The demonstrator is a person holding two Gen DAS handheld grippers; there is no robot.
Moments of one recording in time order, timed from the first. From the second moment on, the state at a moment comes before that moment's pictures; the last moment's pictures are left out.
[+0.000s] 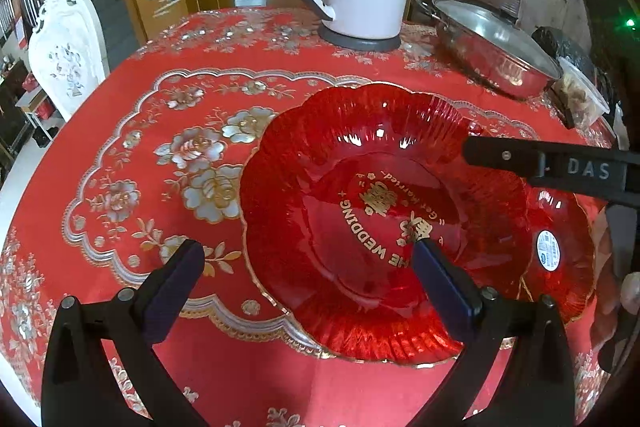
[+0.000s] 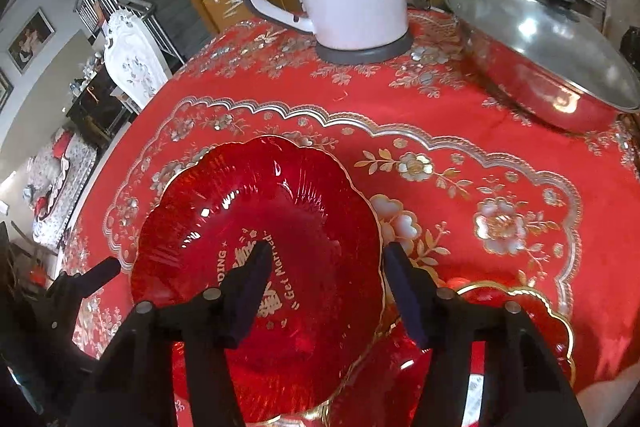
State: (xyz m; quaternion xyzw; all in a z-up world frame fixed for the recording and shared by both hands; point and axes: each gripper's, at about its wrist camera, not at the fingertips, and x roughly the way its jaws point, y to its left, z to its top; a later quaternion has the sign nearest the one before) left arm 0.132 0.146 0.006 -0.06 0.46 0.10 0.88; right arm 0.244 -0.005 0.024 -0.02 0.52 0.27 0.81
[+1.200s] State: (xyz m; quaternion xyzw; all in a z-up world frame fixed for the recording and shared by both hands) left arm 0.093 0.231 0.025 -0.09 0.47 0.16 0.86; right arm 0.164 0.036 0.042 -0.04 0.52 0.31 0.80
